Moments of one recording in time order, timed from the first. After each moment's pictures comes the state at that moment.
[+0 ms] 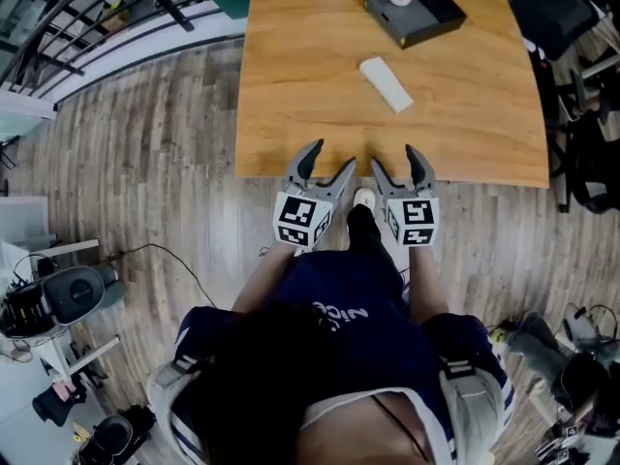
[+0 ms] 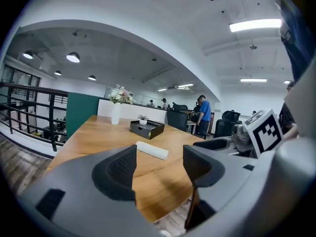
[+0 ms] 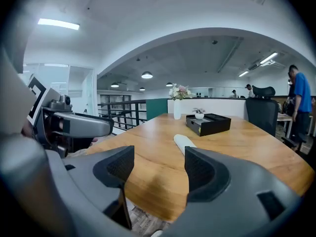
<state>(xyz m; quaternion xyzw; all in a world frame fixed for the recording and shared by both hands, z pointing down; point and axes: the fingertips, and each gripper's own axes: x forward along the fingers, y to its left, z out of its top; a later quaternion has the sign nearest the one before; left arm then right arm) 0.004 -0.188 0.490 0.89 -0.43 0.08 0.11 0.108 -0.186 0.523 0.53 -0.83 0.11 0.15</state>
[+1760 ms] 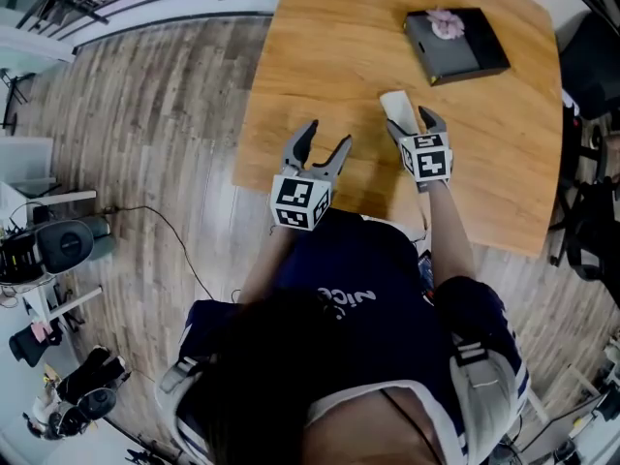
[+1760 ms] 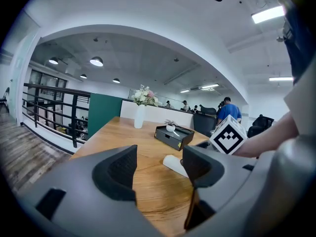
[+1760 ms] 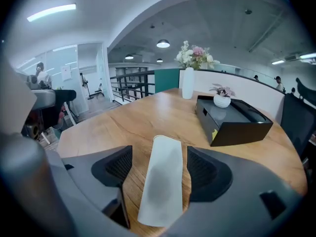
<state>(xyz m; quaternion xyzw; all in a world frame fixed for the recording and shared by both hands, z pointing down) -0.021 -0.324 0.489 0.82 -0.55 0.07 0.14 0.121 -0.410 0.589 0.41 -0.84 0.15 0.31</state>
